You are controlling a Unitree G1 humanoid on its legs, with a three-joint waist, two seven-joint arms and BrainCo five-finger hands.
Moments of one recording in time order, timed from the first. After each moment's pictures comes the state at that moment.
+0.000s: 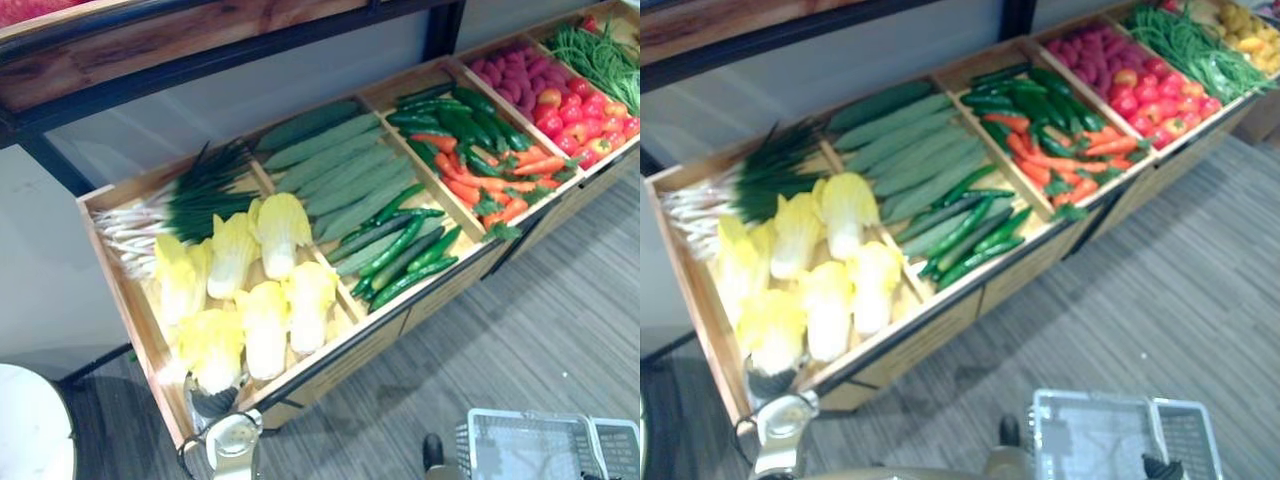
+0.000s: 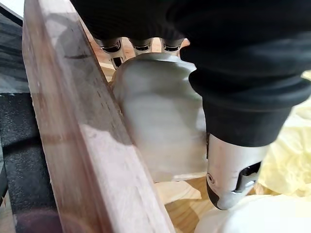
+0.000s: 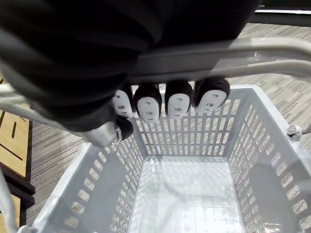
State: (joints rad) left arm 0.07 -0.02 0.35 0.54 0.21 -0.04 0.61; right arm 0.13 -0.25 -0.66 0.99 -0.47 -0.04 -0.30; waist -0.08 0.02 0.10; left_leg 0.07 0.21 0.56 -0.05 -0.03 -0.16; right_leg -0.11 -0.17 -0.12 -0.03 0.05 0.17
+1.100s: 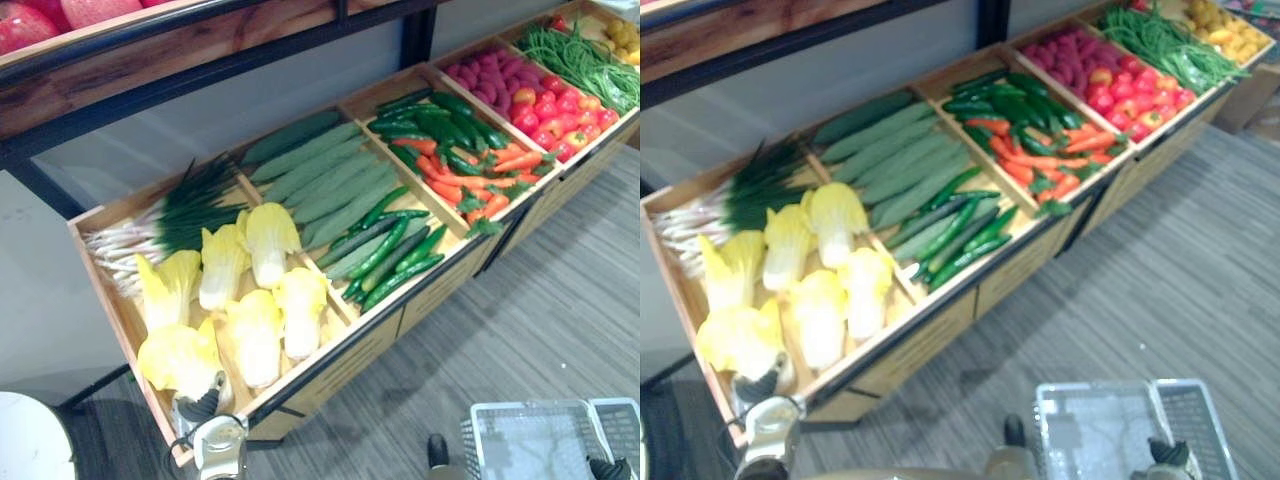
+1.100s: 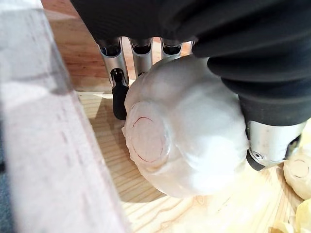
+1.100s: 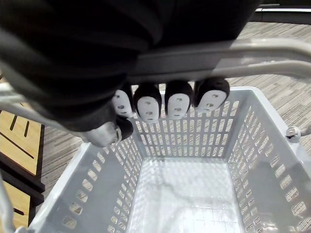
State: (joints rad) left arm -0.03 0.06 0.42 0.76 0.20 -0.05 0.60; right arm 0.09 -0.34 -0.58 1.04 -0.48 -0.06 -0.30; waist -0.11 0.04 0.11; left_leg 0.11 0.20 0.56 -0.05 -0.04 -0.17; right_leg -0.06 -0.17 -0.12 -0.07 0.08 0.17
